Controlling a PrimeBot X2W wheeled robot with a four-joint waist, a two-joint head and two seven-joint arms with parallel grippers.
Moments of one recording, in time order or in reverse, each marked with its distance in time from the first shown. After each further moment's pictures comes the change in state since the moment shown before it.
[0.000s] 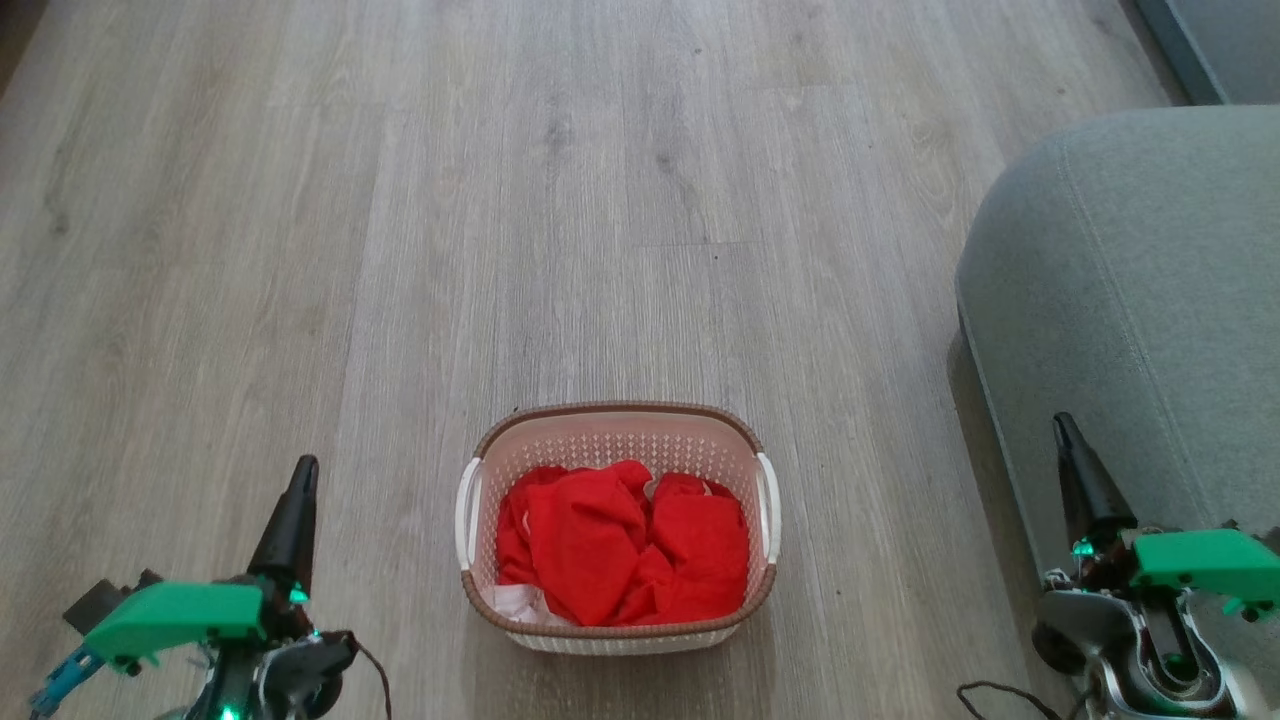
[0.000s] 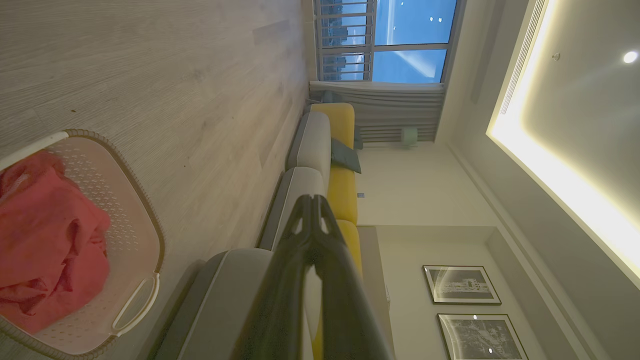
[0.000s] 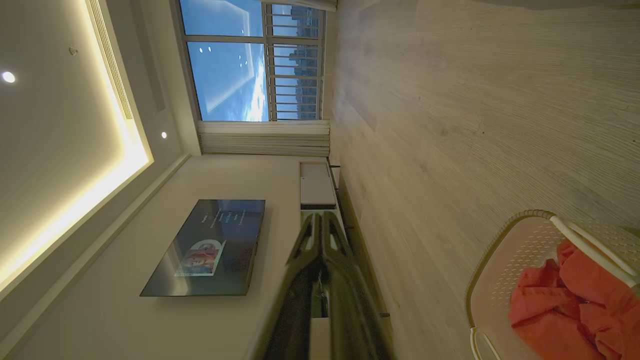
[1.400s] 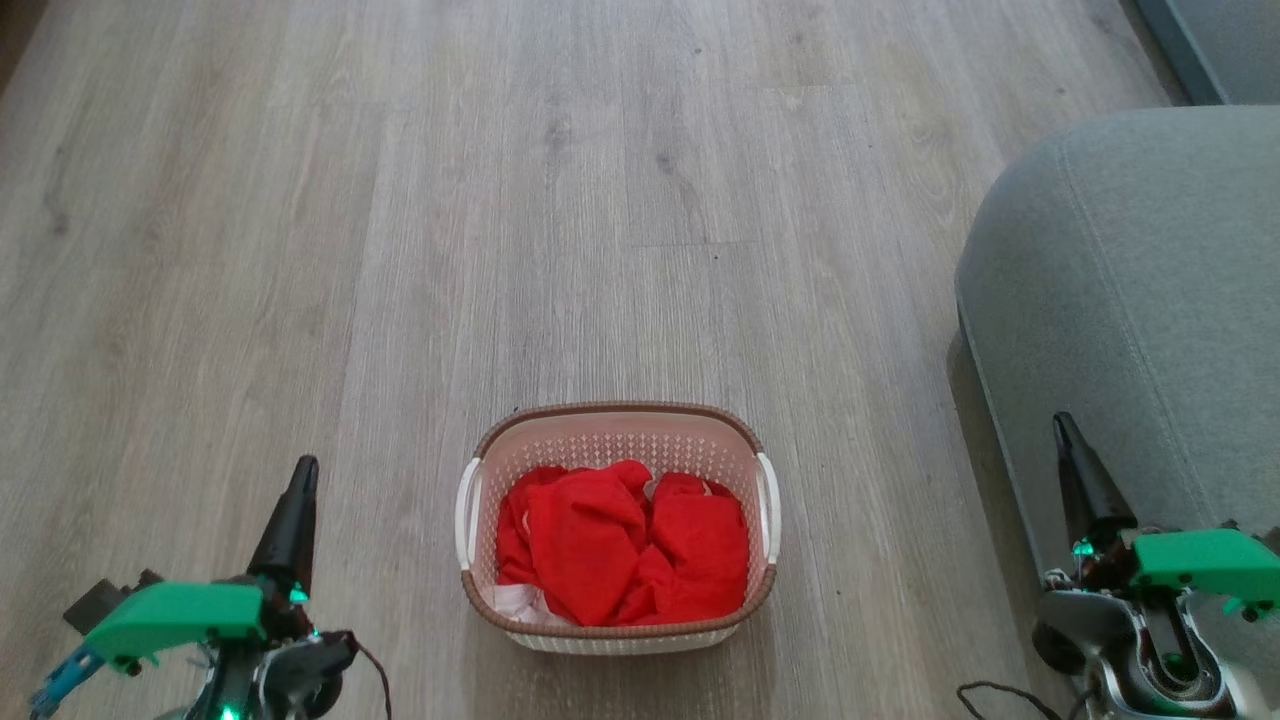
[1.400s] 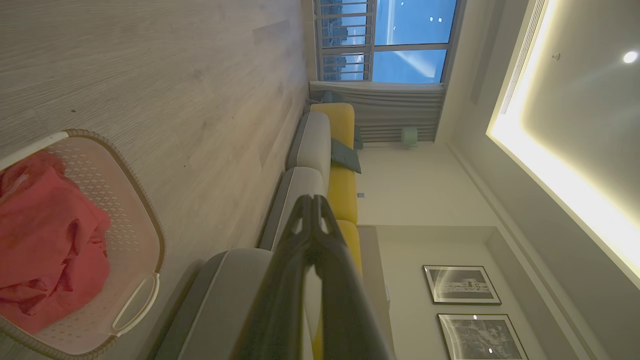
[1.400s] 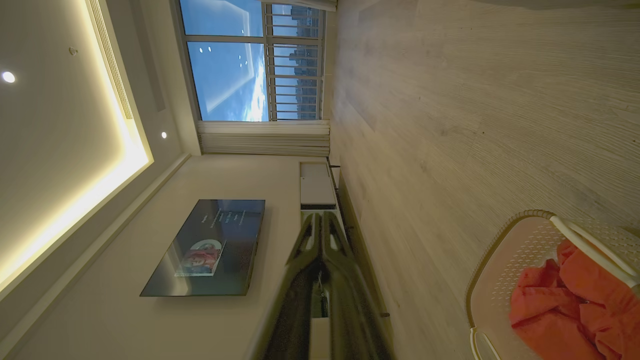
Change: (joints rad) left arm 0.000 0.000 0.000 0.000 0.000 0.000 0.000; right arm 0.000 0.000 0.000 0.000 0.000 0.000 0.000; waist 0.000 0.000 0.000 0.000
